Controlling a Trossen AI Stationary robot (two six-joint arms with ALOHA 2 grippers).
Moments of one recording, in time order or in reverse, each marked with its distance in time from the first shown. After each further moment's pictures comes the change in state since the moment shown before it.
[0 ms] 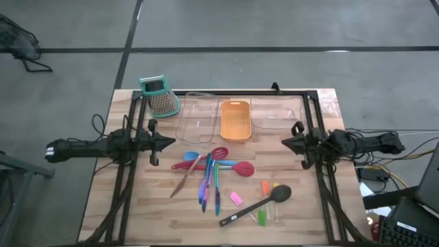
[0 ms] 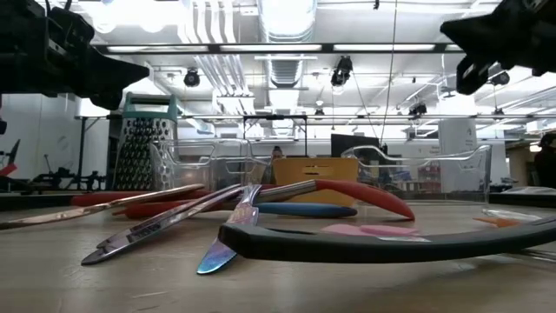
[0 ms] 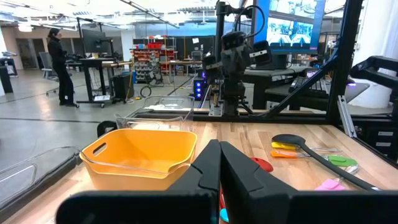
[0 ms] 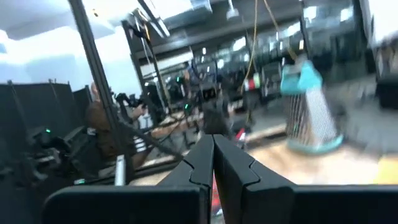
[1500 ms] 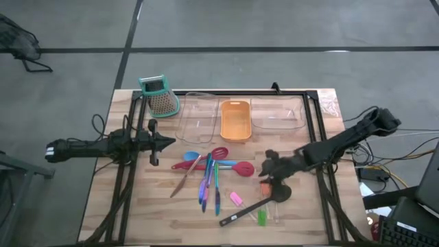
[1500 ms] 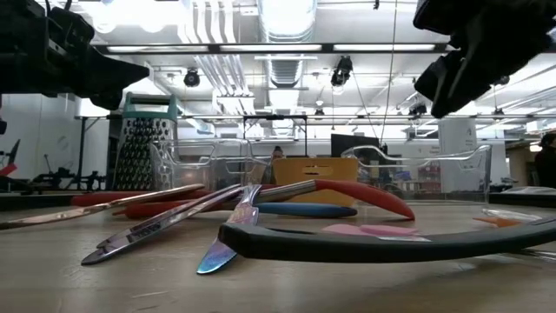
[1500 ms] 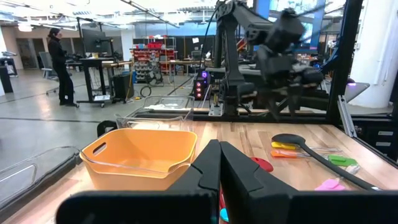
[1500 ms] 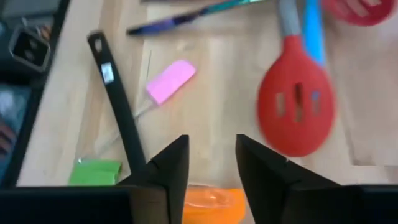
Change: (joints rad) left arm 0.000 0.000 0.000 -0.001 0.000 0.000; right arm 0.300 1.133 0.700 -0.653 -0.035 0.115
